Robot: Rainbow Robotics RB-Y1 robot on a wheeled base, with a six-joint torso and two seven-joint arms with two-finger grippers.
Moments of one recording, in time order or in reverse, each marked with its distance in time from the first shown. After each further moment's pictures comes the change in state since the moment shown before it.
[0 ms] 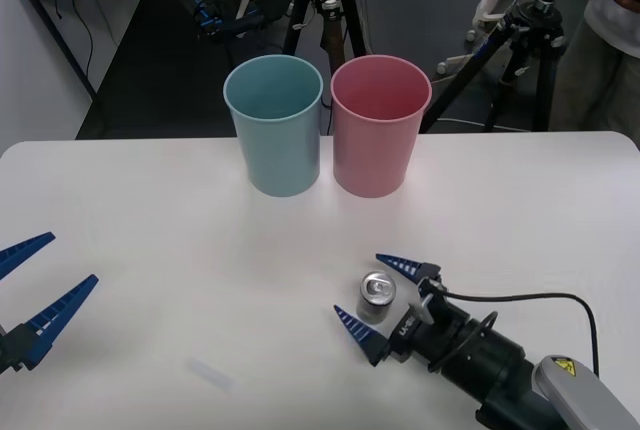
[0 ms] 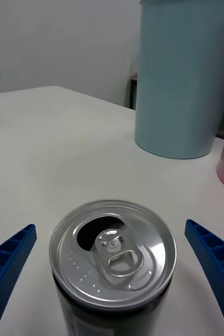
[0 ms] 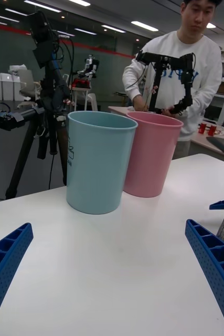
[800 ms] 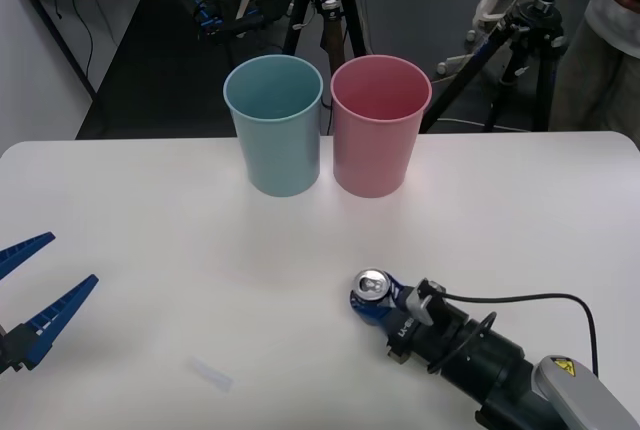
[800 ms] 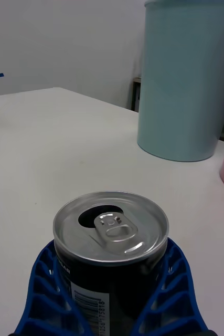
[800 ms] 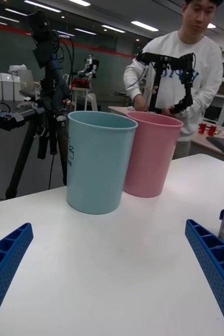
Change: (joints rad) right arm 0.000 0.000 0.002 -0.001 -0.002 -0.011 0.005; left arm 0.000 0.000 0.000 0.000 0.000 0.000 0.000
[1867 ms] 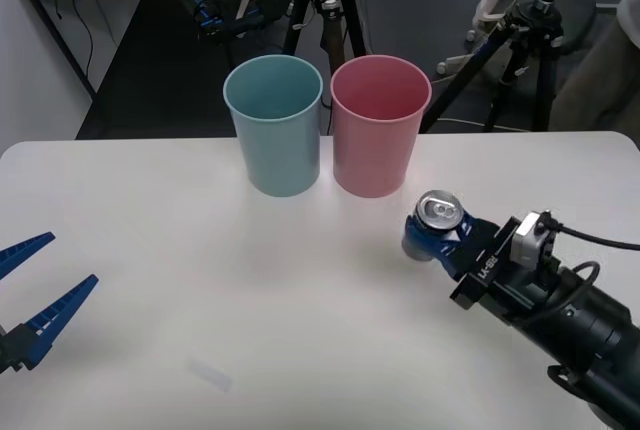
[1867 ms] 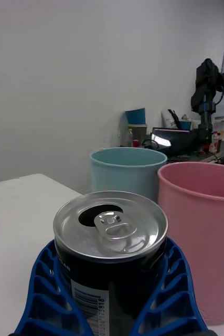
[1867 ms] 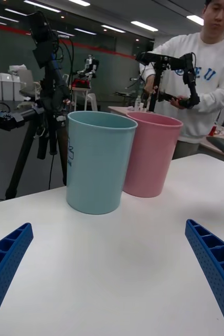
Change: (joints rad) right arm 0.096 -0.161 -0.175 -0.435 -0.143 -0.016 -0.246; left arm 0.000 0.000 0.000 0.000 0.000 0.000 0.000
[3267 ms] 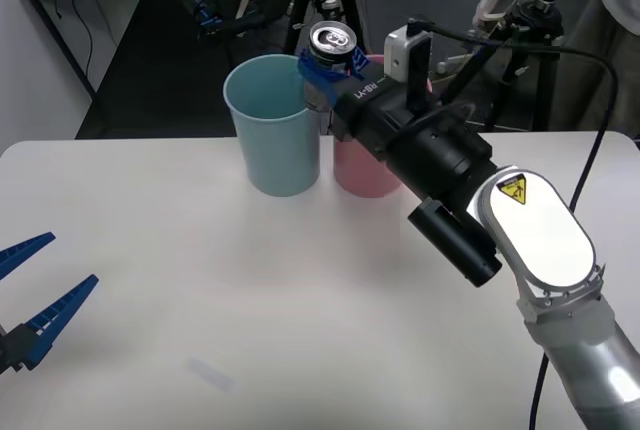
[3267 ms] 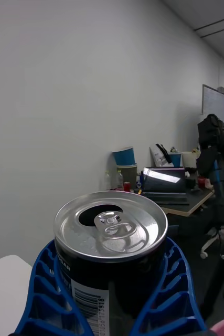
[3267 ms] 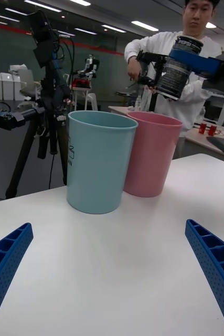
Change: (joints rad) right arm -0.594 0.194 0.215 0.141 0.556 0.437 -0.619; left arm 0.000 0.000 0.000 0.000 0.000 0.000 0.000
